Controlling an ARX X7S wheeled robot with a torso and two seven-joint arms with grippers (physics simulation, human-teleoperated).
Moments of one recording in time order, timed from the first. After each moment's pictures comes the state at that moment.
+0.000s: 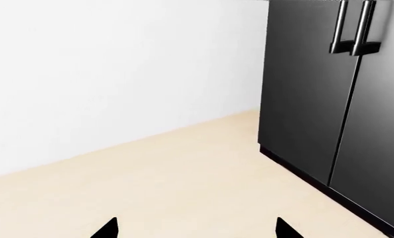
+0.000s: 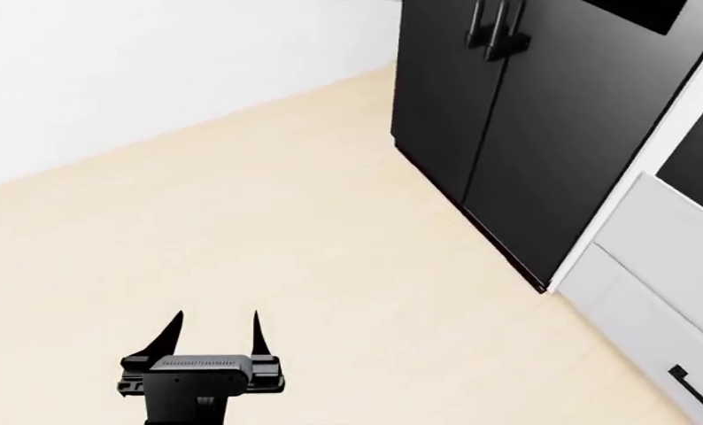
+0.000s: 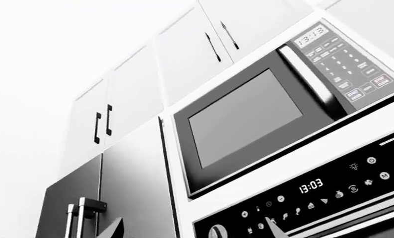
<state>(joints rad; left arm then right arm) 0.00 -0.27 0.29 0.04 -0.20 0.10 -0.32 -0.18 0.28 0.34 -0.64 0.10 -0.68 0.56</state>
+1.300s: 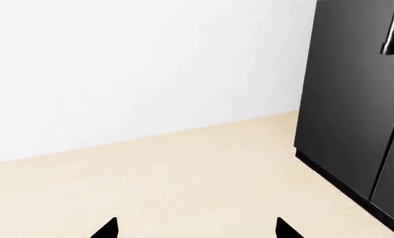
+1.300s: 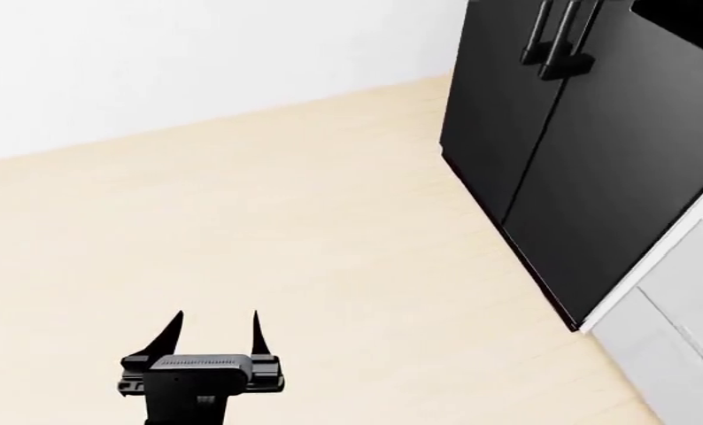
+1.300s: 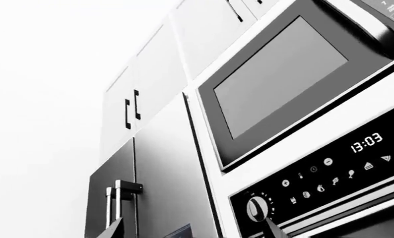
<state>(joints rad) -0.01 -0.28 0.31 0.04 -0.22 0.10 -0.34 -0.19 0.31 0.33 -0.65 0.11 -0.66 0.58</state>
